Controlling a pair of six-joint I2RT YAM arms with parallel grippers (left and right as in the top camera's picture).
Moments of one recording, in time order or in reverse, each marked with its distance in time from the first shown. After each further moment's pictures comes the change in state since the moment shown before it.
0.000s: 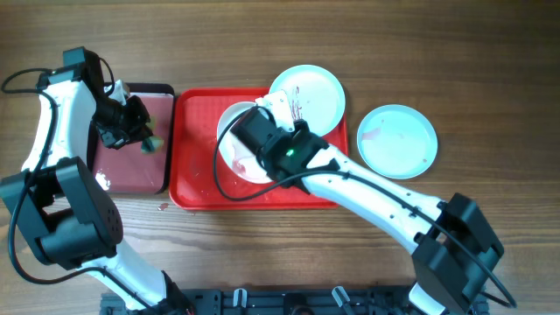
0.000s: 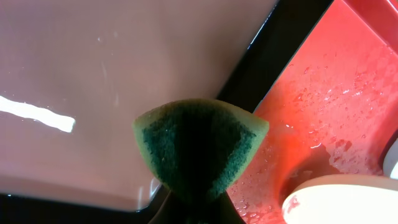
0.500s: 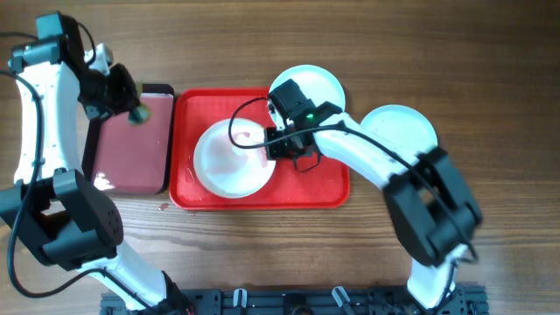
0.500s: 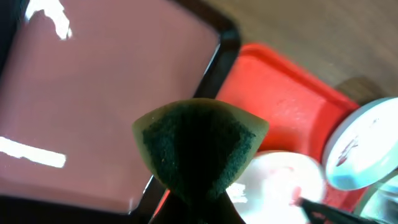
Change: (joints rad) left arm -0.006 -0.005 0.242 -0.106 0.023 0.000; right arm -0.256 0.168 -0.010 0.089 -0.808 0.087
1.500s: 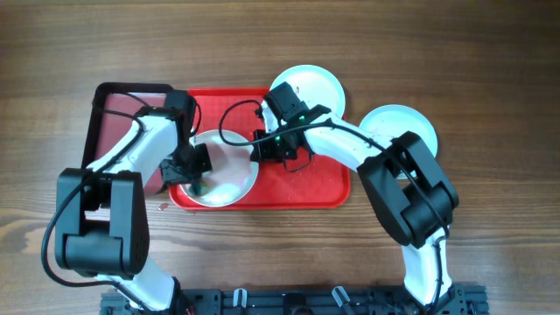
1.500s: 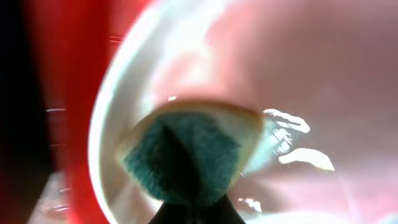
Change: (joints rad) left arm -0.371 -0.087 -0.673 0.319 -0.195 -0.111; right arm -0.010 0.173 0.018 0.171 -0.300 0.018
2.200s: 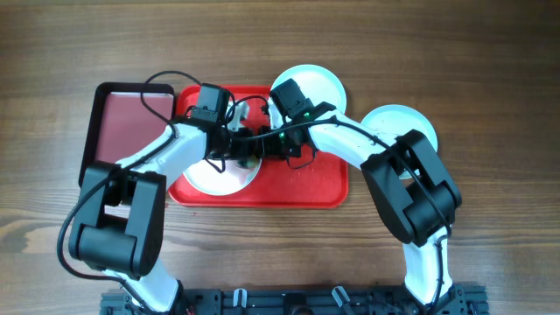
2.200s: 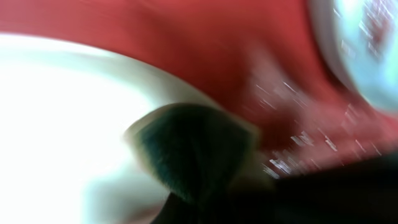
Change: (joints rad) left arm -0.161 0.020 -0.040 0.489 0.233 0.055; right arm -0.021 -0.003 0.000 -0.007 0.008 0.027
